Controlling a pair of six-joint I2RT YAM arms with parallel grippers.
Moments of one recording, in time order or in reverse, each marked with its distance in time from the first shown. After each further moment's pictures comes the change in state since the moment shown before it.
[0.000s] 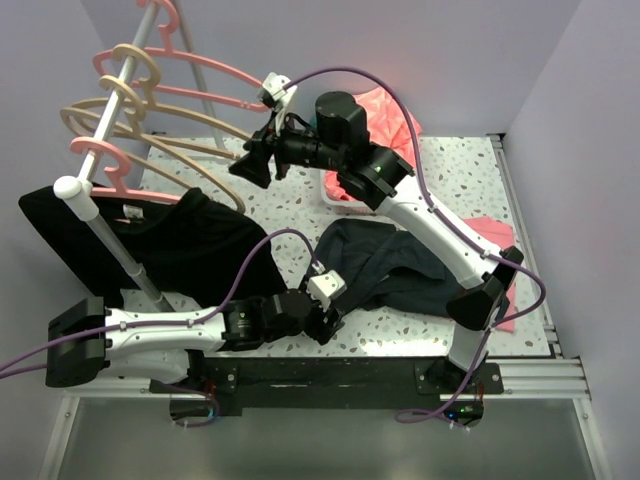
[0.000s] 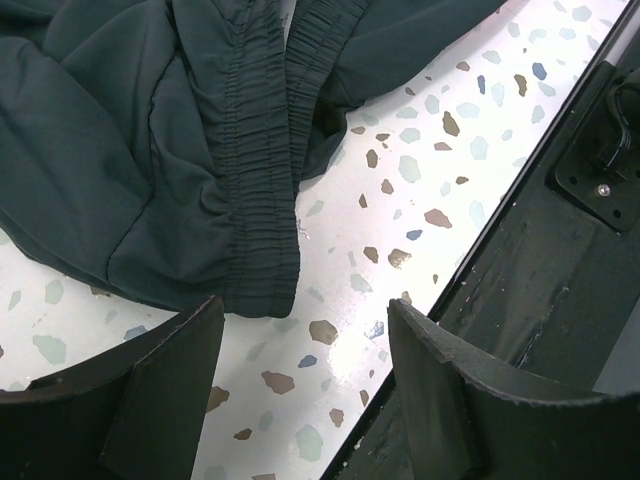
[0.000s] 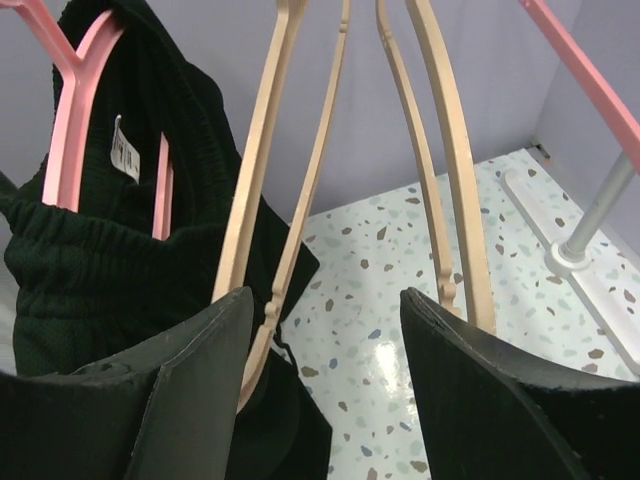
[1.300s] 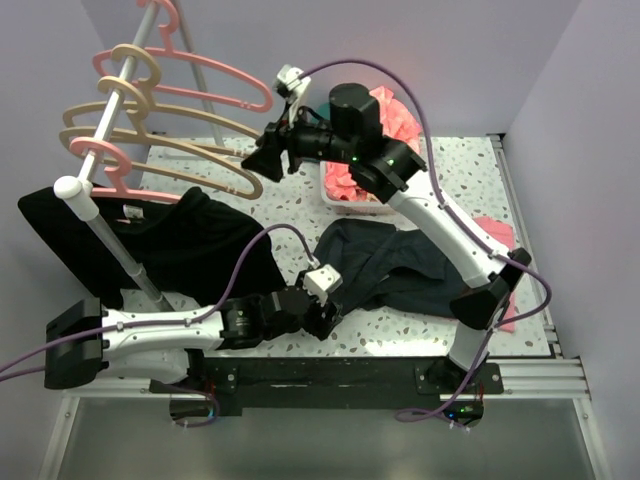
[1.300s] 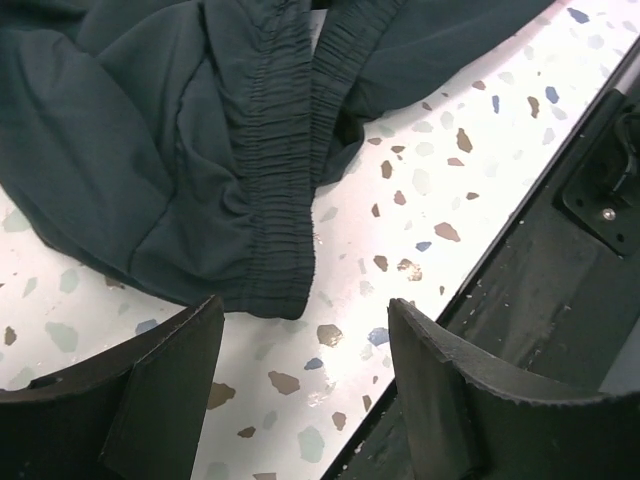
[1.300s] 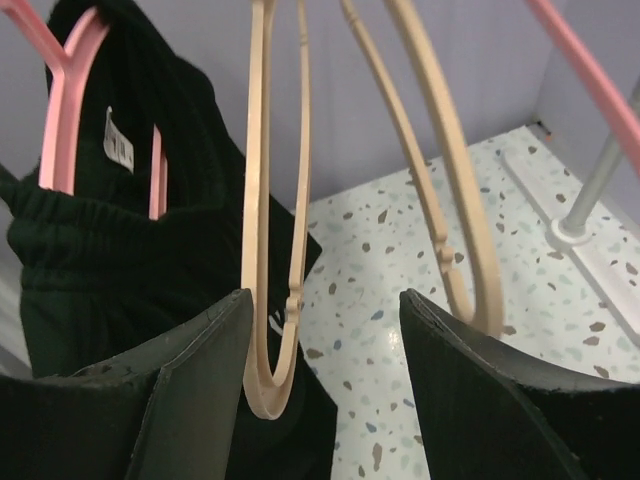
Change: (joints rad) left arm 0.019 -0.011 0.010 -0.029 -0.034 -0.043; right arm -0.070 -0.029 0.010 -0.048 -0.045 0.046
